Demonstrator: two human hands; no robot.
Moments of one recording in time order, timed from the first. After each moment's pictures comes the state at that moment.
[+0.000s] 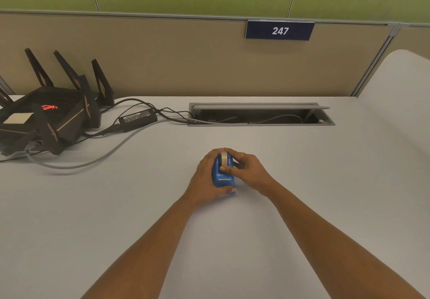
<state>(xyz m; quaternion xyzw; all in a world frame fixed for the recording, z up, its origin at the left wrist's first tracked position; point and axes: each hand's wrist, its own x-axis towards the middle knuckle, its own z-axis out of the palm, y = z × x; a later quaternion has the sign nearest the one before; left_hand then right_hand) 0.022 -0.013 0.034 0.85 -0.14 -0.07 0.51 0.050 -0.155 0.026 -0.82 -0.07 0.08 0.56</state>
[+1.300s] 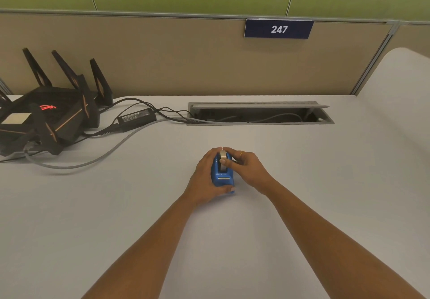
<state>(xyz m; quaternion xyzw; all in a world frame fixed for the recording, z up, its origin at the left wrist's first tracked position) 0.018 -0.013 0.037 0.85 -0.13 -0.08 0.50 0.046 -0.150 0.034 -0.82 -0.04 0.08 0.57</state>
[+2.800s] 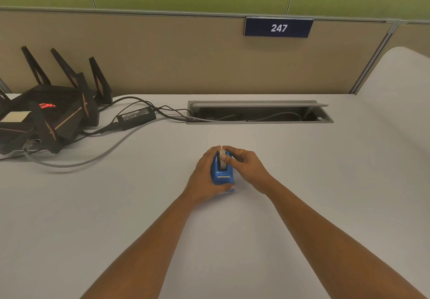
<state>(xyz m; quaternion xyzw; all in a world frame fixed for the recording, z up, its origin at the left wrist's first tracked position) 0.019 -0.011 0.035 0.84 -0.13 -0.07 0.52 0.048 -0.150 0.030 -0.81 -0.03 0.07 0.59</state>
